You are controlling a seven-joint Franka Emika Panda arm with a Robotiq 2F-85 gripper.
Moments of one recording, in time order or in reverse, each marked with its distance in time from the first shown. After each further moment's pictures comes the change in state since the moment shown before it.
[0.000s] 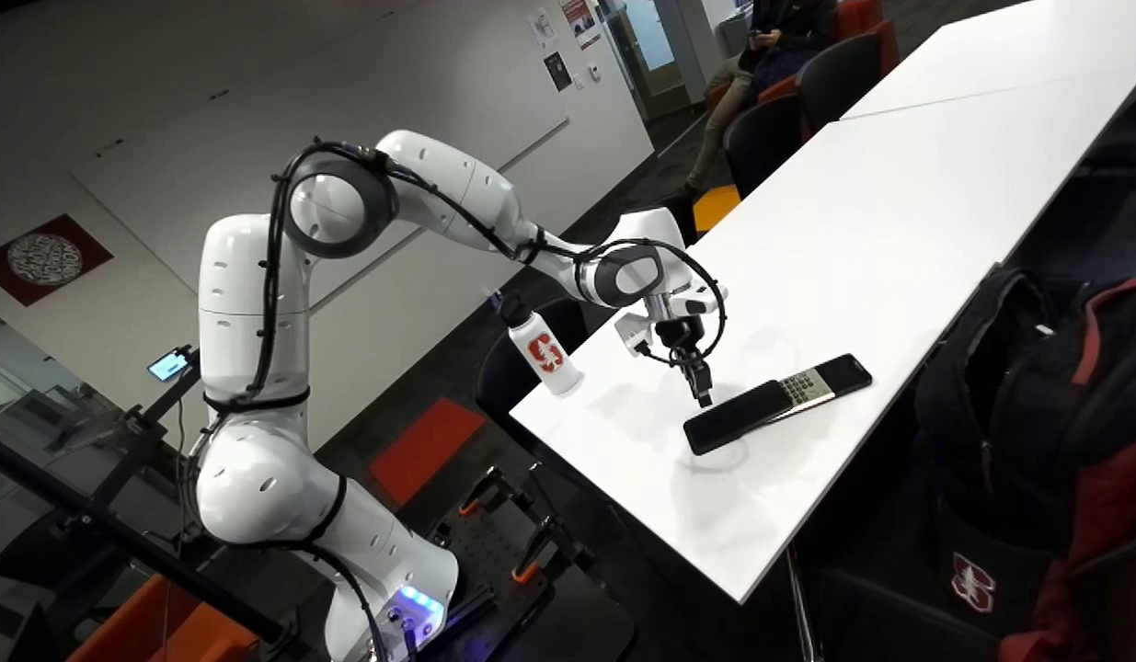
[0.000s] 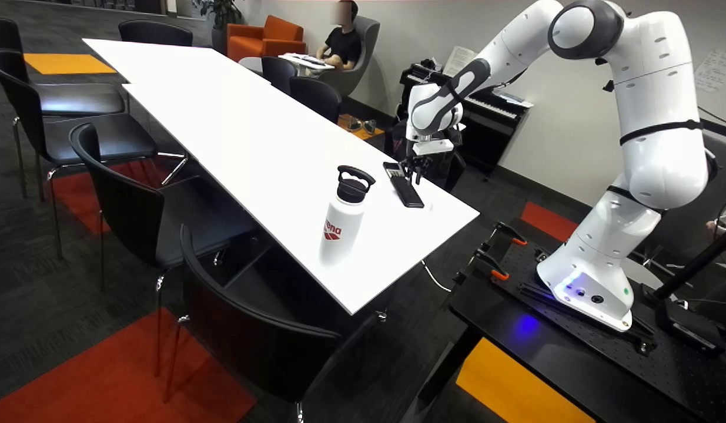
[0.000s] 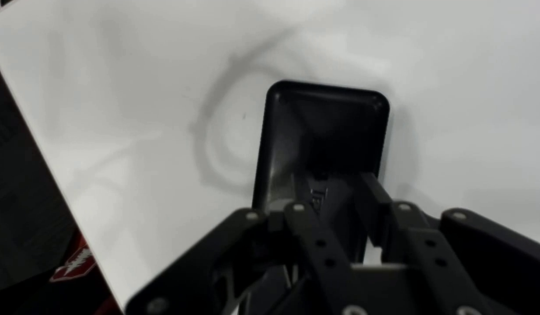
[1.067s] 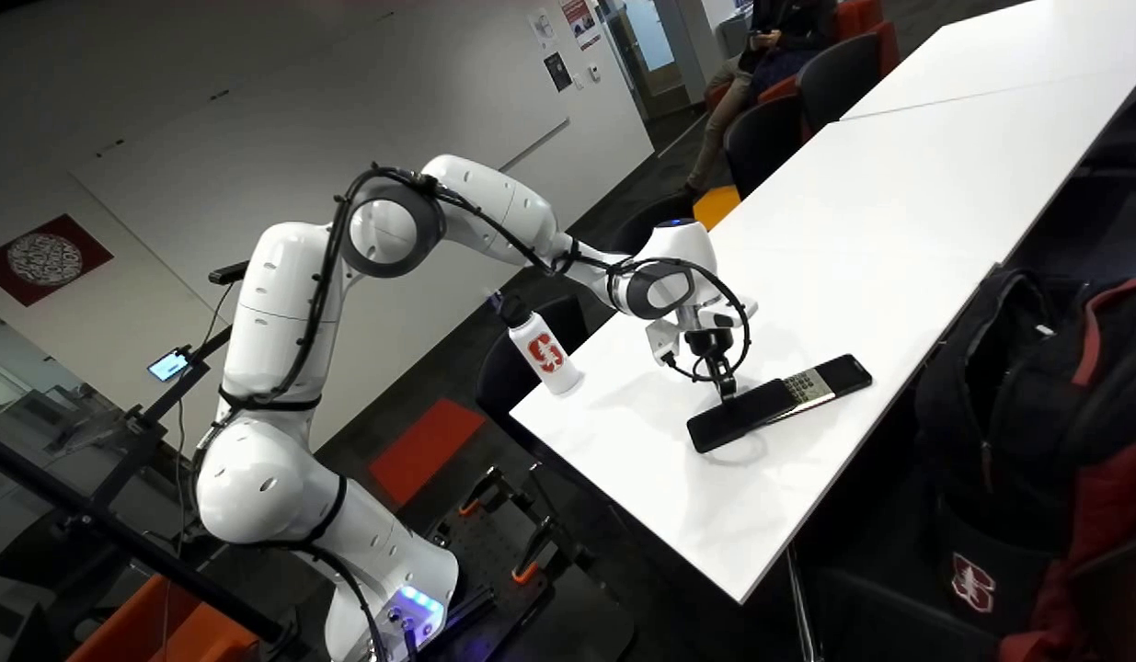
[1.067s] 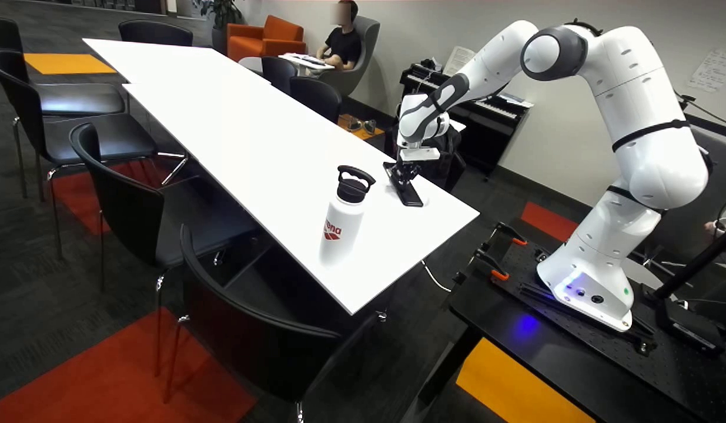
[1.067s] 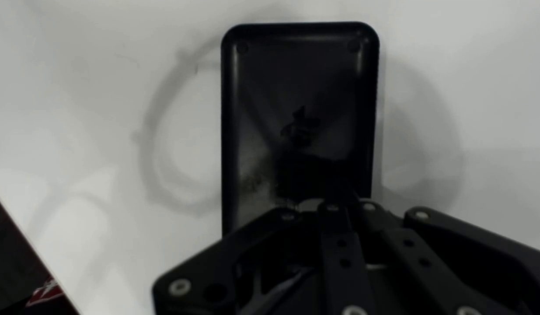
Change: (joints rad) arm 0.000 0.180 -0.024 0.191 0.098 0.005 0.050
